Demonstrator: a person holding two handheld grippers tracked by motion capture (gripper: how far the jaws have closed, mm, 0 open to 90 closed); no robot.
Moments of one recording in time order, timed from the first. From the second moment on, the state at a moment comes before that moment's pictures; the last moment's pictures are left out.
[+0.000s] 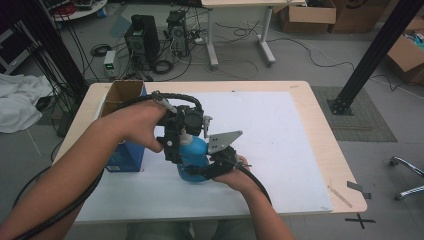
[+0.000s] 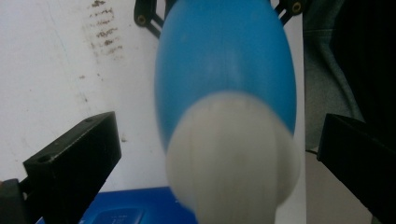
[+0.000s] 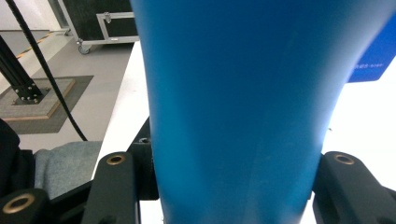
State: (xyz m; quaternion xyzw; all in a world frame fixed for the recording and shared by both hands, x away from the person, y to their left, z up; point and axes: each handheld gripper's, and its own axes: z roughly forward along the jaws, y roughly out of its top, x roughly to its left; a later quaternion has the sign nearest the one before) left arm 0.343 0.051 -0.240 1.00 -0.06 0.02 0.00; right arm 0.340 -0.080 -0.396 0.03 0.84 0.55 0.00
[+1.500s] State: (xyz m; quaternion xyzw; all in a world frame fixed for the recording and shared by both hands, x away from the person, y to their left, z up) left arm 0.338 0.047 -0.245 1.00 -0.06 0.04 -0.01; right arm 0.341 -0.065 -0.385 0.02 0.83 0.56 0.00
